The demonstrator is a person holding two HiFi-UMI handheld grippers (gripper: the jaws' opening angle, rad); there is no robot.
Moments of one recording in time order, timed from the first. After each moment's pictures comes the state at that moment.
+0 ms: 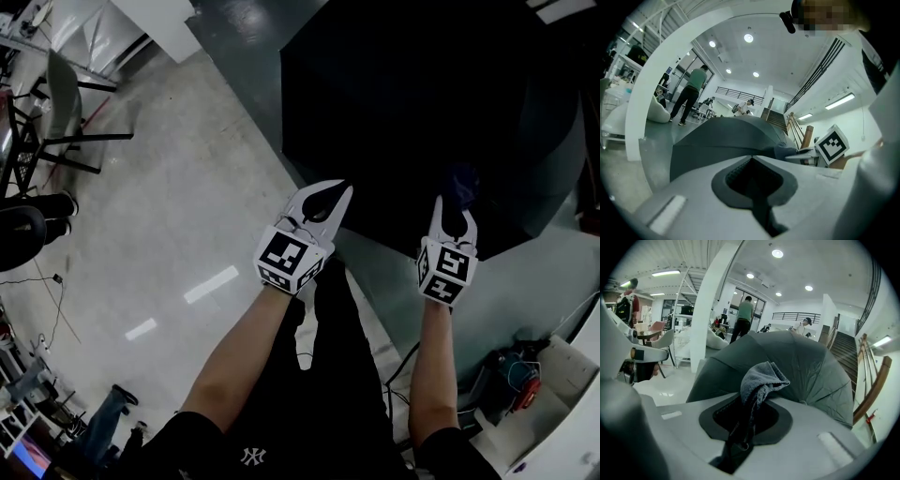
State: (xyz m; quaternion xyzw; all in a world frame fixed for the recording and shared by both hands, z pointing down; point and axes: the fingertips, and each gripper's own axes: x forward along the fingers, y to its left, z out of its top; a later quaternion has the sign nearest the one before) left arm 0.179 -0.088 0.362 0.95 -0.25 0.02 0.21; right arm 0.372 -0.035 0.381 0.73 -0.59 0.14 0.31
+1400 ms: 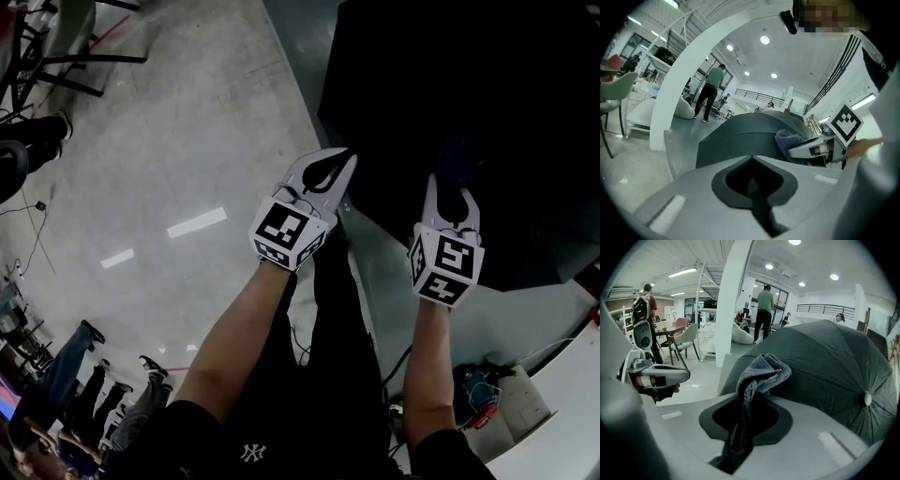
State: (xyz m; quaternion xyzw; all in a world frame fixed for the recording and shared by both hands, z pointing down) left arm 0.098 -0.146 0.465 0.90 -0.36 0.02 0.24; right arm 0.245 -0.127 0.451 0.62 -0.68 0.18 0.35
